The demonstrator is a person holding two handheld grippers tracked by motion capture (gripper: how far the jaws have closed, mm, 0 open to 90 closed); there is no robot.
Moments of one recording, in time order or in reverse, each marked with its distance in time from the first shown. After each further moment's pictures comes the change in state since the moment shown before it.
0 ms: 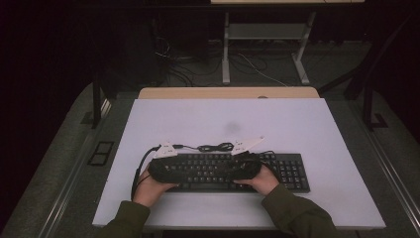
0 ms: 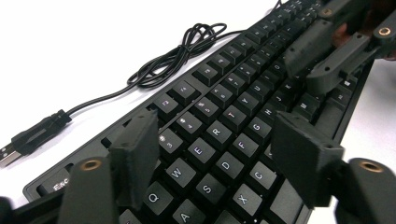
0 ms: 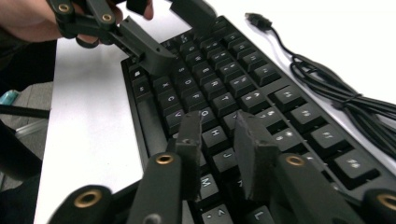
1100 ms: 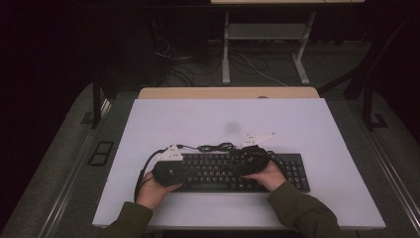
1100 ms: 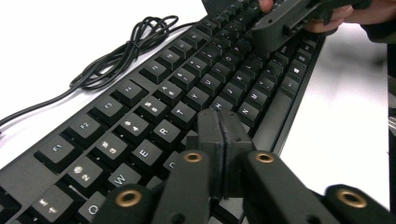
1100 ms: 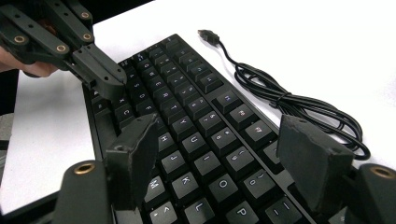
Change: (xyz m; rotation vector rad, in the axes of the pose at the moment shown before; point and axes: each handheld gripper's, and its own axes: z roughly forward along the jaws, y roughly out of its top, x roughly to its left) left arm -0.014 0.003 0.004 0.047 -0.133 0.041; right arm -0.020 -0.006 -0.014 -0.074 -0.098 0.068
